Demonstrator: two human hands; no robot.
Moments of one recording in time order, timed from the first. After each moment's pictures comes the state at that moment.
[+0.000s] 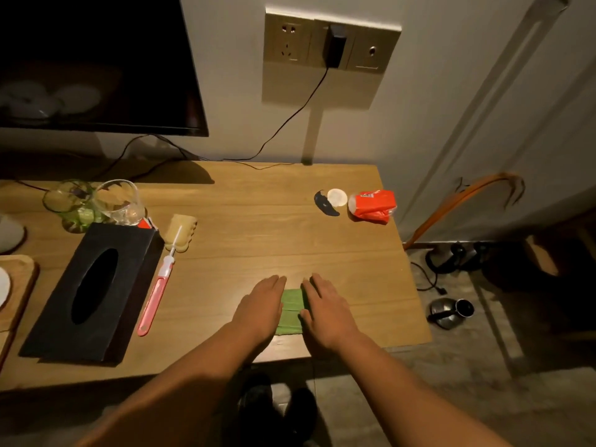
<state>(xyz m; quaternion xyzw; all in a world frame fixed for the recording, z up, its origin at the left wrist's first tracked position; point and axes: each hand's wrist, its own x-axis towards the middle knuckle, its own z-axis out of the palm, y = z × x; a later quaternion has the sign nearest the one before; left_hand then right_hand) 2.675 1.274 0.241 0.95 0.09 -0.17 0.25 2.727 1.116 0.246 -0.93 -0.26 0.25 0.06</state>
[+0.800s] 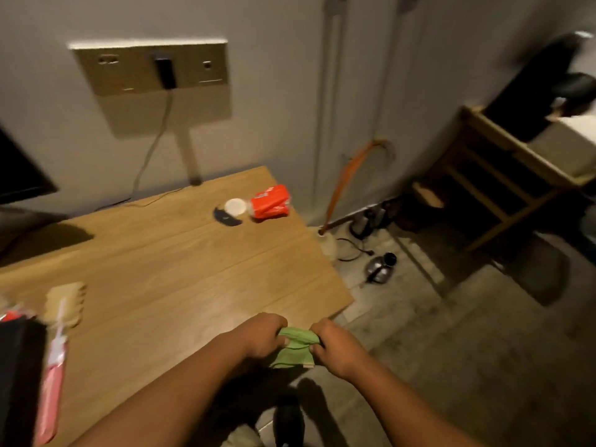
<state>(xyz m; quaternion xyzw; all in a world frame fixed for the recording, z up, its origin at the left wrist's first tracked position) 2.714 1.164 0.268 0.88 -0.21 -0.36 0.23 2.673 0.966 0.262 -0.95 -0.07 0.26 0.18</state>
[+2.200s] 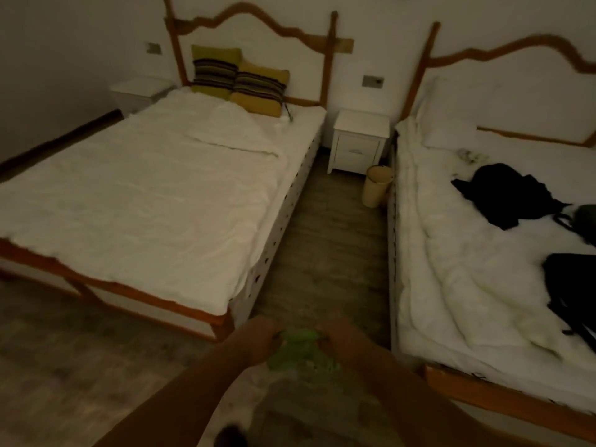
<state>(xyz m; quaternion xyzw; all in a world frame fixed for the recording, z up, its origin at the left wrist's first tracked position) 1.785 0.949 0.317 0.17 -0.93 -0.28 -0.14 1.632 1.103 0.304 -0.46 0.84 -0.07 0.29</state>
